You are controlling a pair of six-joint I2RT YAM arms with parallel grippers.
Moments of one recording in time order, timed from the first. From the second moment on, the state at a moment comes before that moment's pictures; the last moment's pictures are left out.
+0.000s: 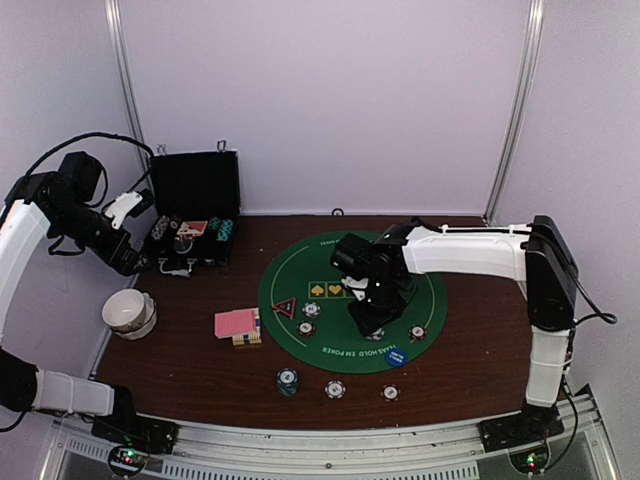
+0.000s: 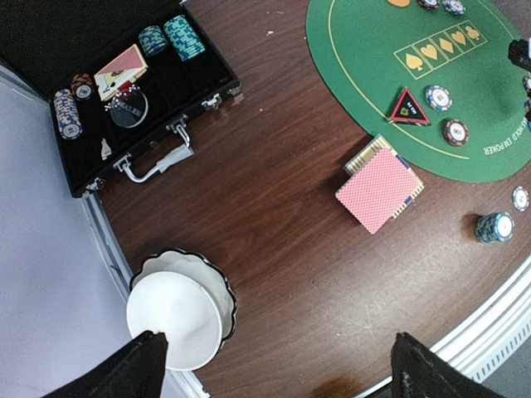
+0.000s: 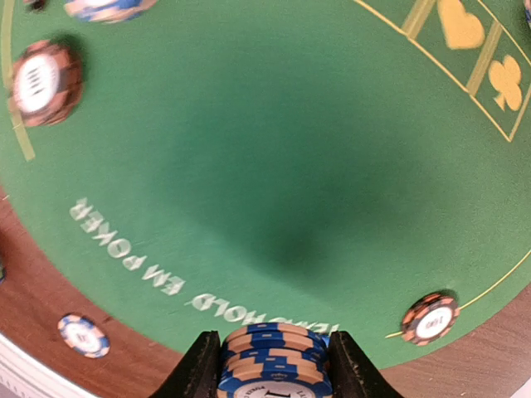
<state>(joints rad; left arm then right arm) -0.03 1.18 1.43 -1.31 0.22 0.49 0.93 1.96 1.56 -1.03 0.07 0.37</state>
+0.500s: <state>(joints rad) -0.03 1.18 1.45 -1.31 0.22 0.49 0.78 1.99 1.43 -0.93 0.08 0.34</state>
